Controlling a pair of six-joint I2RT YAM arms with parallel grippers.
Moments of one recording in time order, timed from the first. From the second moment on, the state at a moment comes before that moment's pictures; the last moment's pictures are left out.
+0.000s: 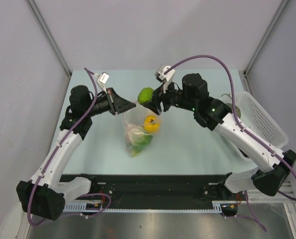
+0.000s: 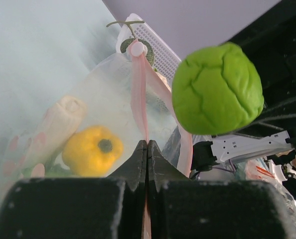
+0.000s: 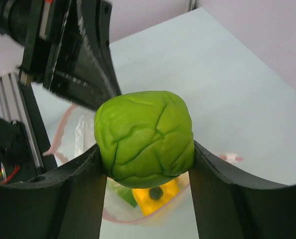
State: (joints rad) left arm -0.24 1.07 1.00 -0.08 0.83 -0.64; right arm 0.78 1.38 1.50 -0.30 -0.27 -0.03
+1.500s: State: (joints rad) left arm -0.23 1.06 0.98 -0.06 0.86 -0.62; right arm -0.34 1.37 1.48 -1.13 -0.32 -0.49
